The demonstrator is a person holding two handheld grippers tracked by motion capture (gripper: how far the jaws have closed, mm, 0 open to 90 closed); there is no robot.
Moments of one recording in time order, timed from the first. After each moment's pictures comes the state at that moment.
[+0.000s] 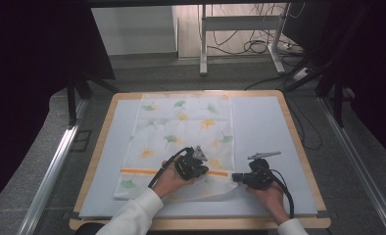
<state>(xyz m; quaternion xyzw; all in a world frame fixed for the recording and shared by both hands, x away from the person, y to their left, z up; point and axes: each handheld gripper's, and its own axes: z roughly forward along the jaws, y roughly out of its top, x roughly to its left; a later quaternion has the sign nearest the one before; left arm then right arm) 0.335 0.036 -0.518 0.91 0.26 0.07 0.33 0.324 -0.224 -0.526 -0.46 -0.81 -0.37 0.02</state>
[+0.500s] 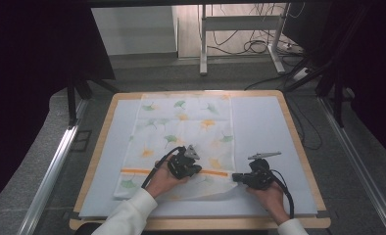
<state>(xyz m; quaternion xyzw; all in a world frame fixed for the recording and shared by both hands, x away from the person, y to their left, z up) 0.336 0.057 -0.519 0.90 0.28 0.06 0.33 0.324 -0.225 -0.526 -0.46 -0.81 -0.37 0.02</state>
